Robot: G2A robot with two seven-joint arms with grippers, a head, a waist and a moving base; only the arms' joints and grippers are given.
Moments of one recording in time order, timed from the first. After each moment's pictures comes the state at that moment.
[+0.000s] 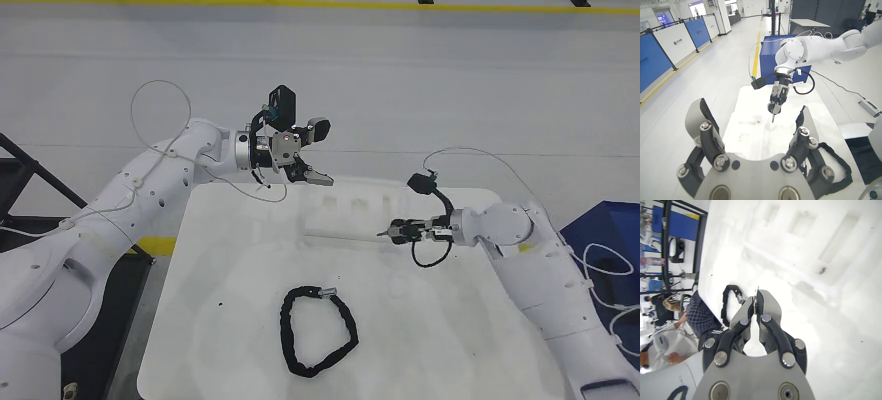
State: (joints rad) left arm 0.16 -0.96 -0.17 -1.03 0.66 -1.01 0.34; right arm -0.89 -1.12 1.12 -1.25 -0.13 -0.23 1.19
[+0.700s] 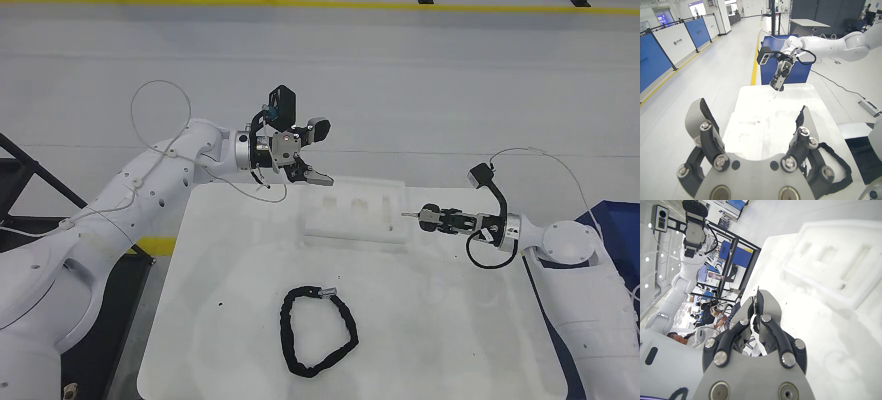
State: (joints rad) left arm 0.16 -0.96 -0.17 -1.03 0.66 -1.01 0.34; right arm -1.01 -1.07 1.34 -1.25 0.19 -0.40 1.20
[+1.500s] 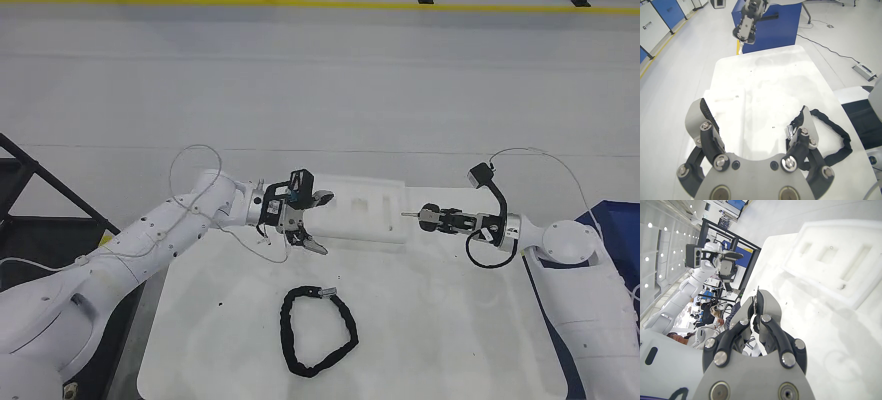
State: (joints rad) left arm 0.41 -0.90 -0.21 -1.18 1.05 -0.99 0.41; right arm -1.01 -1.07 1.34 -1.25 0.19 -0.40 1.20
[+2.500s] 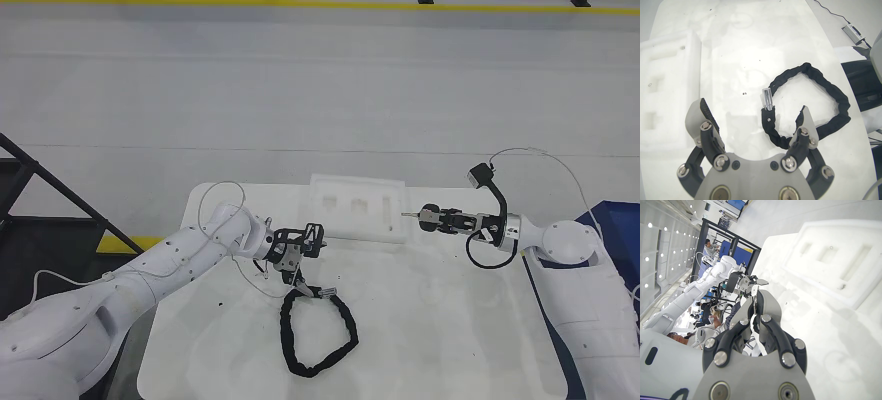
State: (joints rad) left arm 0.49 -0.95 -0.17 -1.12 1.17 -1.01 0.20; right arm -1.01 -1.07 1.34 -1.25 0.19 -0.40 1.20
